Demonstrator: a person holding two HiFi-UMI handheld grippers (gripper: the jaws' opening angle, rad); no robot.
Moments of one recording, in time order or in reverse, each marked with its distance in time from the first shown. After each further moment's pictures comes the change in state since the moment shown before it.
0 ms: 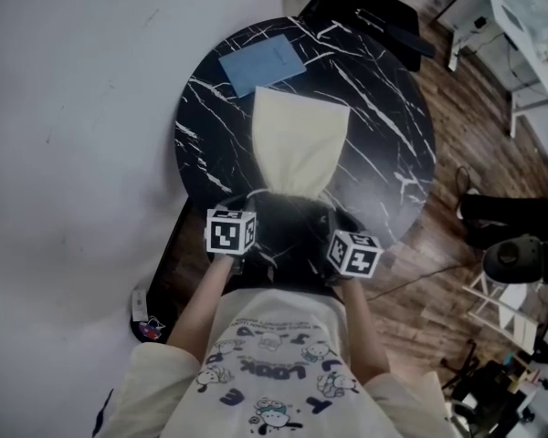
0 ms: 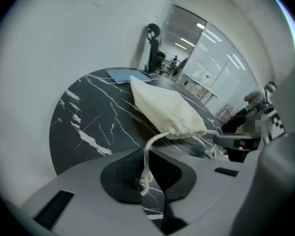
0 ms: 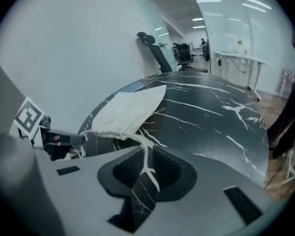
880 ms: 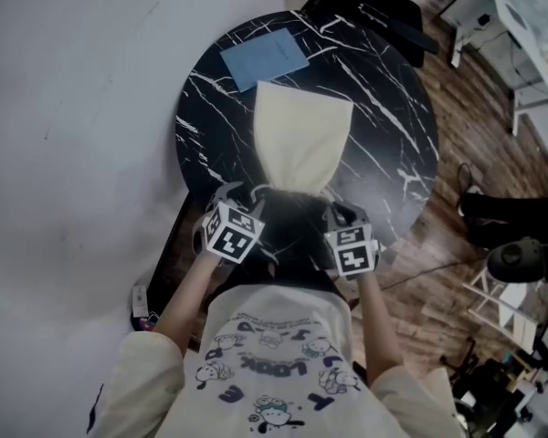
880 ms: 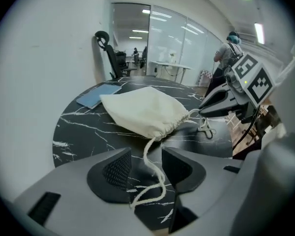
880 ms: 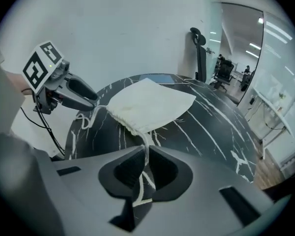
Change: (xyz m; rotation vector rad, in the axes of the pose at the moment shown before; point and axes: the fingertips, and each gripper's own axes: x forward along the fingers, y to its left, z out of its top) left arm -0.016 -0.016 0.018 0.530 0.031 0.000; right arm -0.004 0.024 0.010 -0.534 0.128 0.006
